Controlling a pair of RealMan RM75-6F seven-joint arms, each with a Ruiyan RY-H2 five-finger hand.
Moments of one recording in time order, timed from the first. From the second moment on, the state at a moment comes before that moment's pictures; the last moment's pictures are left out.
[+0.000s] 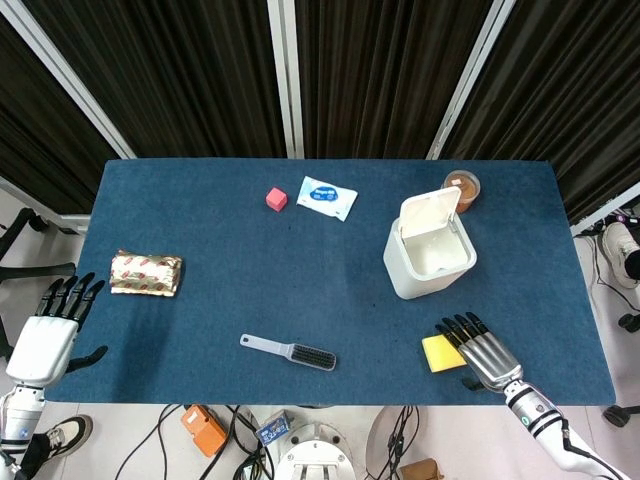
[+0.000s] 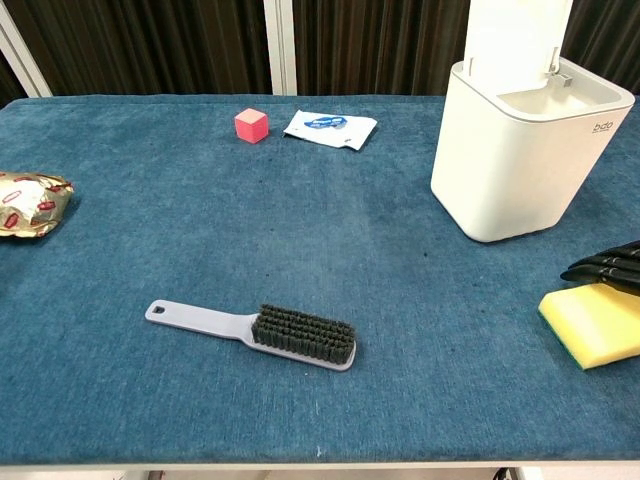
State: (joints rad) left arm -0.10 -1.13 0.02 -1.56 1.61 1.49 0.10; right arm 0.32 -1.26 -0.09 -1.55 -1.59 1.00 -0.26
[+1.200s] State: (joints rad) left arm -0.10 -1.13 0.02 -1.57 1.59 1.48 0.09; right arm 0.52 -1.11 0.29 -1.87 -1.13 1.17 -0.43
